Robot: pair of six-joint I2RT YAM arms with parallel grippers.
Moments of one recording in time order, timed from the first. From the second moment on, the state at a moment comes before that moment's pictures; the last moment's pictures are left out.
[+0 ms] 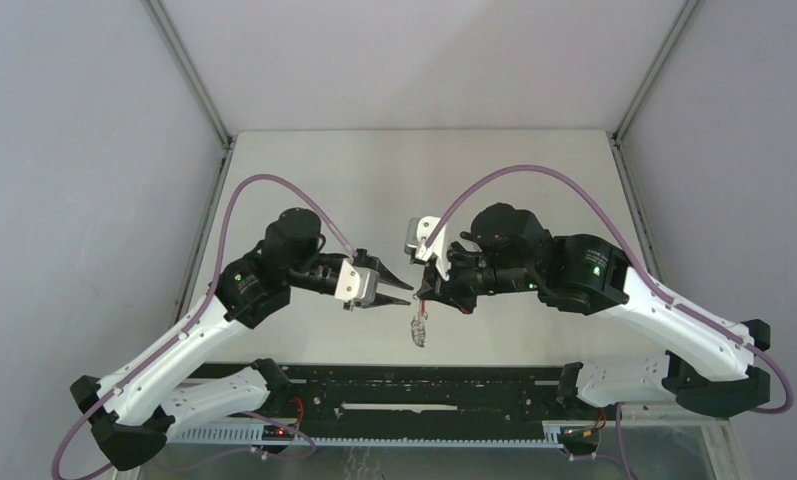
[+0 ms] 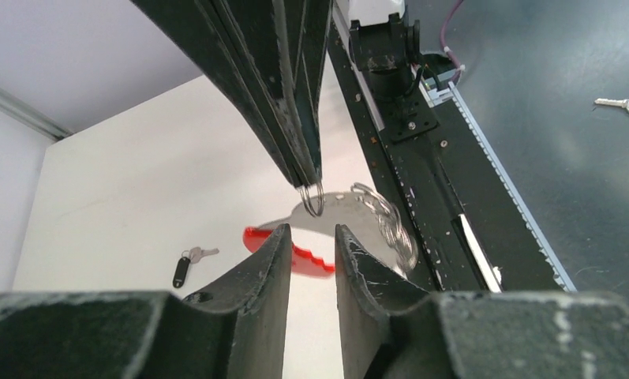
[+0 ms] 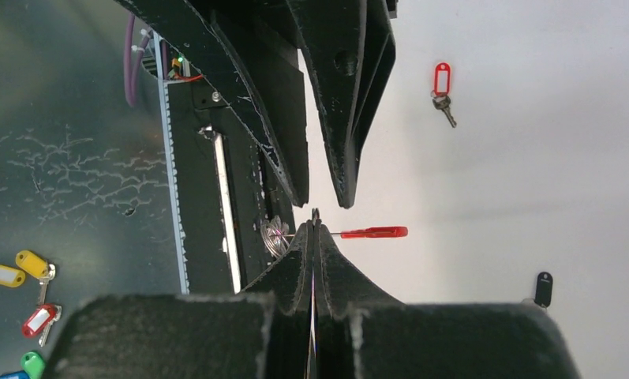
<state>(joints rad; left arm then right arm) -0.80 0.92 1.05 -0.48 0.89 0.62 1.17 1.19 1.56 -0.91 -0.18 -0.15</state>
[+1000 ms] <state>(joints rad) -0.80 0.95 1.05 -0.44 0.95 0.57 1.19 1.23 1.56 -0.90 -0.18 -0.17</state>
